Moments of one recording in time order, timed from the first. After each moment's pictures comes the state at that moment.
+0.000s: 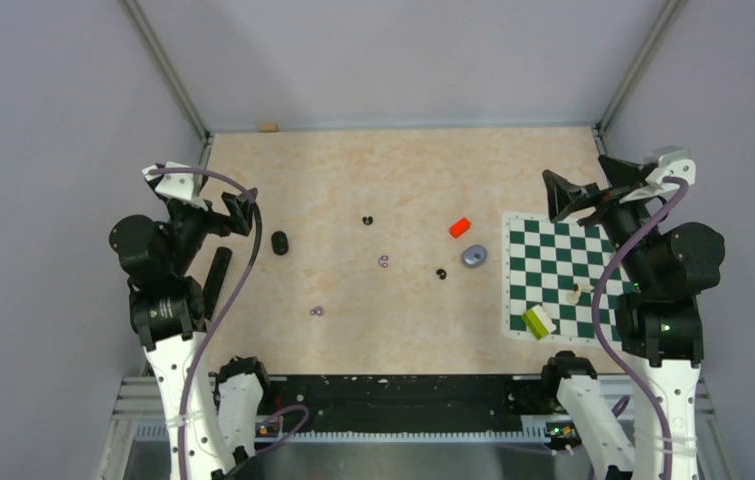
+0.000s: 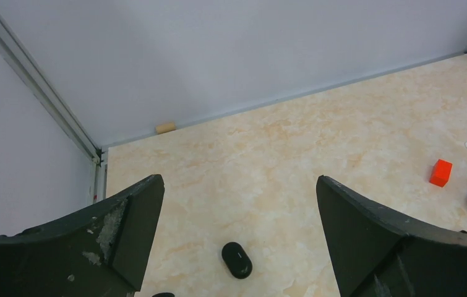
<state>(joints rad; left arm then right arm) 0.32 0.71 1.01 -0.24 0.61 0.05 -0.03 0.63 1.07 -0.22 -0.32 0.08</state>
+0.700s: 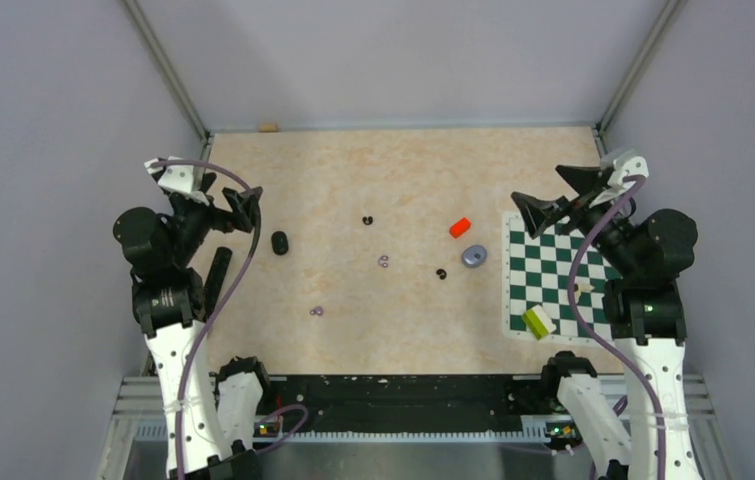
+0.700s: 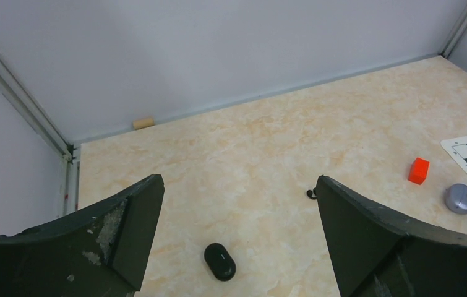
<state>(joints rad) 0.32 0.74 1.00 -0.21 0.65 0.02 -0.03 0.66 0.97 -0.16 -0.56 0.04</state>
